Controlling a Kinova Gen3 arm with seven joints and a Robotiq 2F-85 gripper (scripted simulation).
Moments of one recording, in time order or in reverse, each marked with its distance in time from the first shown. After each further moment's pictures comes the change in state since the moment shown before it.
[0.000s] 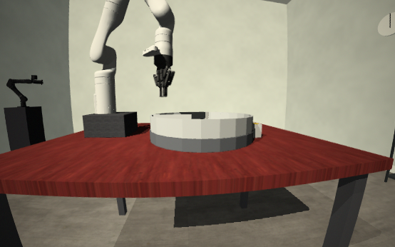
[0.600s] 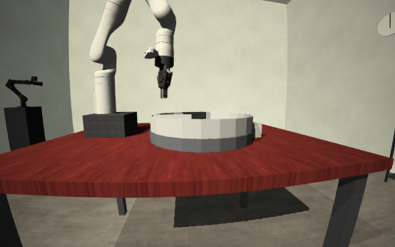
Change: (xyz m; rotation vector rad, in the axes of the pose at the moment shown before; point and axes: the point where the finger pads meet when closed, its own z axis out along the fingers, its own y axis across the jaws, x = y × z) arm 0.000 -0.005 0.005 -0.004 0.004 0.245
